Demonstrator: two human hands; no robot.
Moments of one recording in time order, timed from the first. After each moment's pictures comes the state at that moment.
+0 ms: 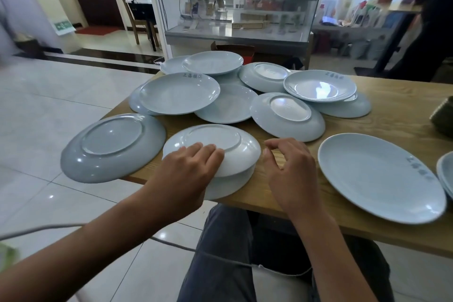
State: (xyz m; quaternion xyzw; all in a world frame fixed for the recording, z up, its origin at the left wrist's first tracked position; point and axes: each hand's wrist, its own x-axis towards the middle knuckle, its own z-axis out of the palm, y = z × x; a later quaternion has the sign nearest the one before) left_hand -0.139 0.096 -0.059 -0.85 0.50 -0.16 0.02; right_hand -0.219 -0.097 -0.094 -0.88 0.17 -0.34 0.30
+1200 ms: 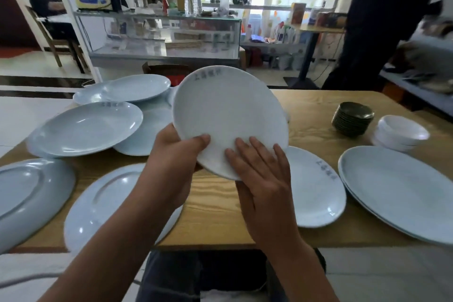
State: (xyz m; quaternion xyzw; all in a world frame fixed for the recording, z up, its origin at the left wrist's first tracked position) left_hand -0.166 -0.047 0.001 -0.60 0.17 0.19 -0.76; right_hand -0.265 -0.153 -0.082 -0.88 0.09 -0.45 0.13
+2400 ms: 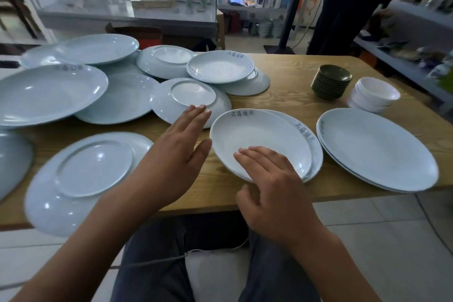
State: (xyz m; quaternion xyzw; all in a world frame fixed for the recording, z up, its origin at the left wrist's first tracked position) left_hand -0.163 -0.047 -0.069 -0.79 0.53 -0.01 -0.32; right_hand -0.332 -0.154 -0.092 -0.94 0.17 -0.26 0.11
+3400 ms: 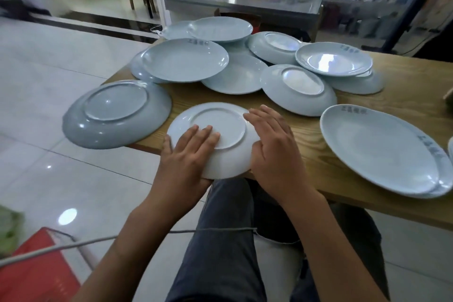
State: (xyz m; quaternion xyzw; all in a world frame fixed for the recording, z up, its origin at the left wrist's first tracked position) left_hand -0.149 0.119 -0.125 -0.91 0.38 -0.09 -0.15; right_hand -0.210 -0.059 -0.104 -0.93 0.06 -0.29 0.23
